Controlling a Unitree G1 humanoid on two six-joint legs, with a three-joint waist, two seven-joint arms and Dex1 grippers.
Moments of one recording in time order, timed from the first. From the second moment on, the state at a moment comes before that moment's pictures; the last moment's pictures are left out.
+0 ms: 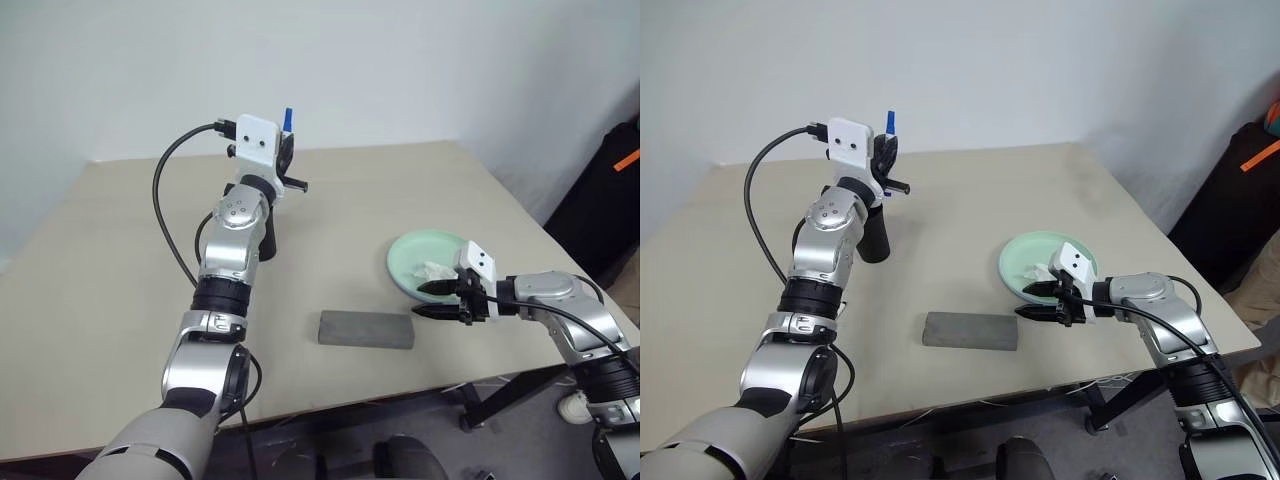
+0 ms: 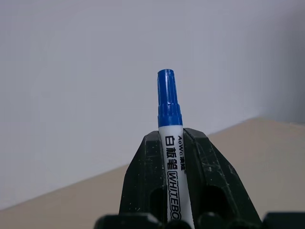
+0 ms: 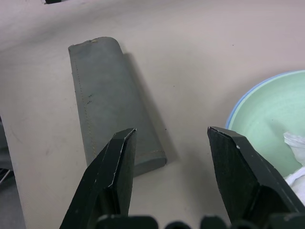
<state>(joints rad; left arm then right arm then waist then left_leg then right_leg) -0.91 0.25 0.09 0.62 -0.05 -0.01 -0.18 -0.42 -0.70 0.17 0.05 0.31 0.50 1.15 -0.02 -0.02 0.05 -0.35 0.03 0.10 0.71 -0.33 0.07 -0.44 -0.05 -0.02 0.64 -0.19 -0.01</state>
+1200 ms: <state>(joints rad) -0.84 0.31 0.18 0.76 -0.08 -0.13 -0.17 -0.41 -0.70 0.17 0.03 0.31 0.53 1.15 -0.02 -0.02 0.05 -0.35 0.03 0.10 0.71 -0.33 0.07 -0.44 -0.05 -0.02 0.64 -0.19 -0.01</state>
